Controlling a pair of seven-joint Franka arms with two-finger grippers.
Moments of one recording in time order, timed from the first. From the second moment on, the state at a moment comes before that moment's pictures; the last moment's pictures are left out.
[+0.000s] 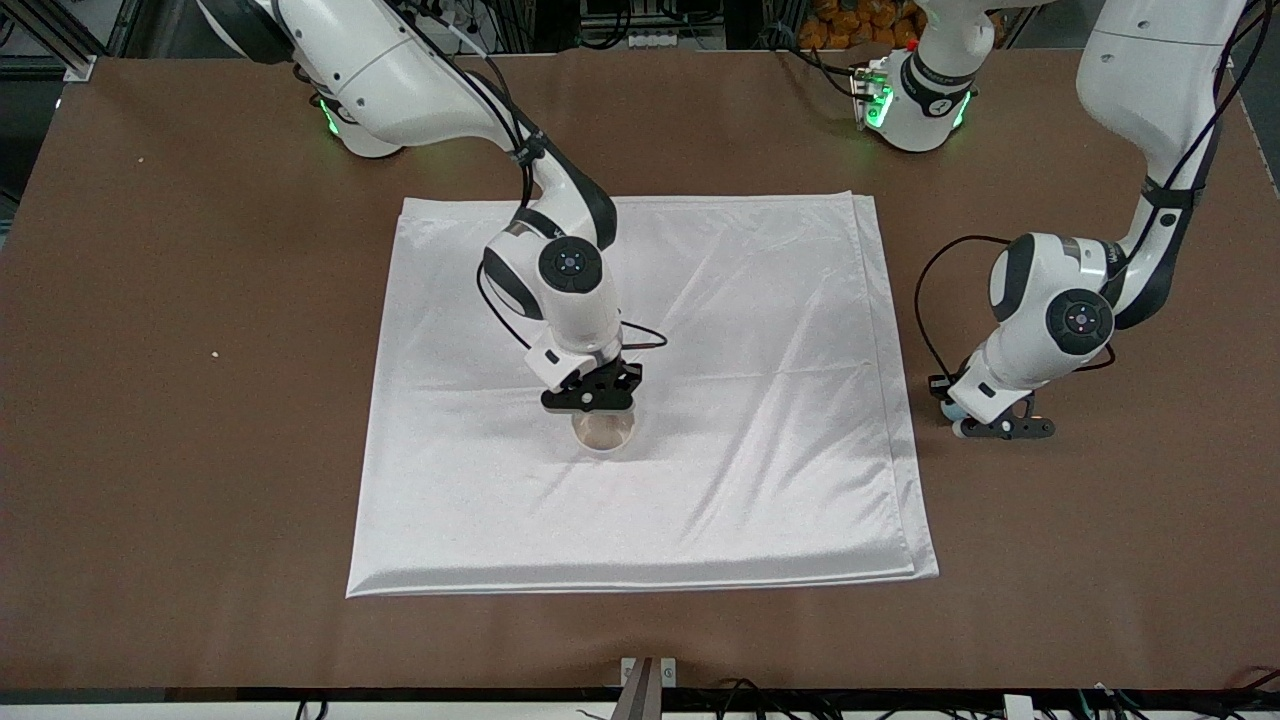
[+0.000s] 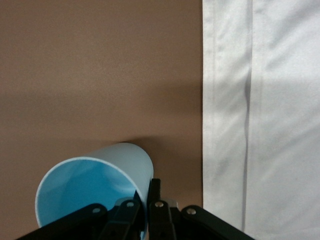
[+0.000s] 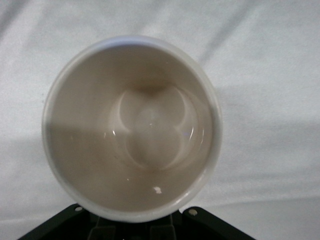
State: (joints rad) left arm 0.05 0.42 -0.14 -2.07 0.16 2.45 -0.18; right arm 0.58 0.73 0.14 -1.53 -0.24 2.37 0.88
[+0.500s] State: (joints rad) left arm 0.05 0.38 -0.15 -2.02 0.16 2.45 -0.17; right arm 0.60 0.78 0.14 -1.53 -0.30 2.41 0.97
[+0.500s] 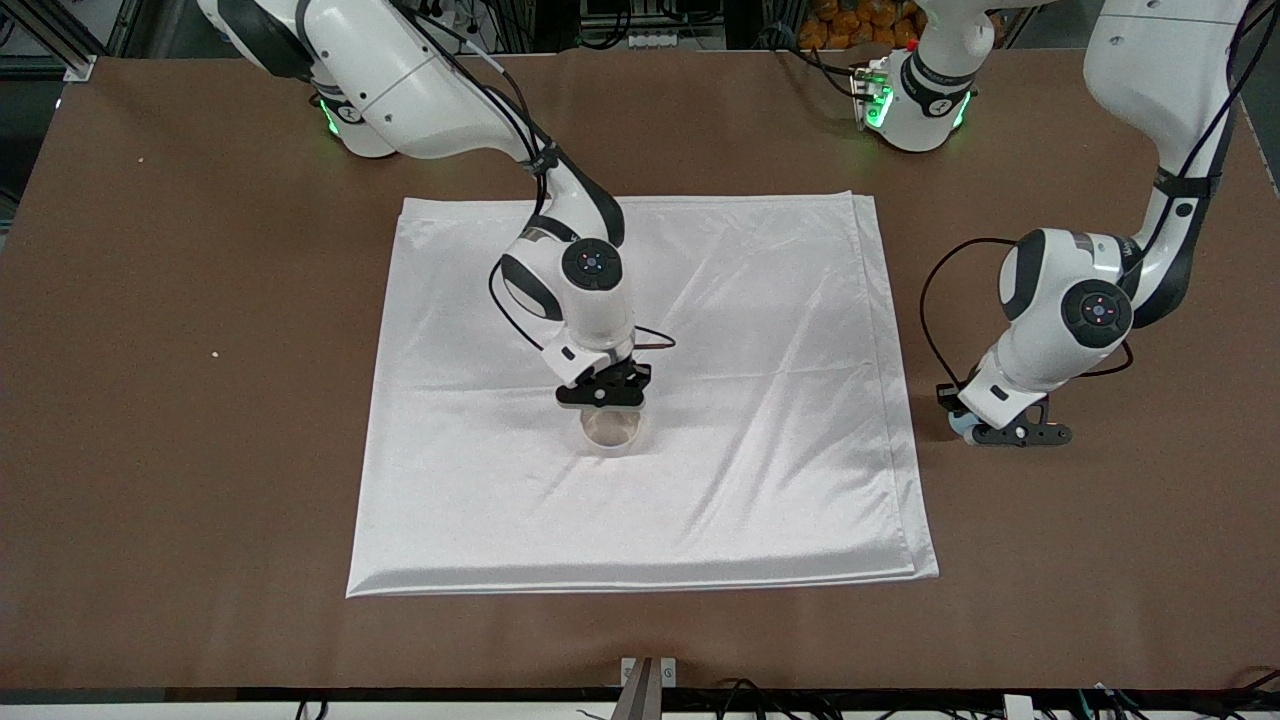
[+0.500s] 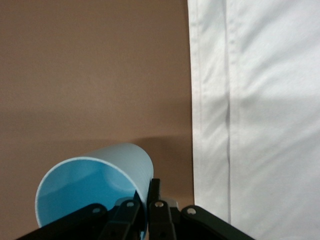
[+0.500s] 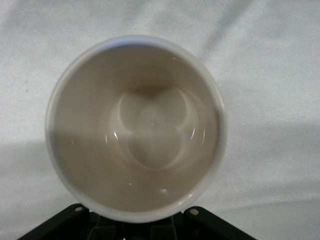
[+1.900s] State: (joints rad) left arm -0.02 0.27 -0.38 -1.68 0.16 1.98 -0.18; right arm 0.39 0.65 0.37 -1.49 -0.30 2.20 1.00
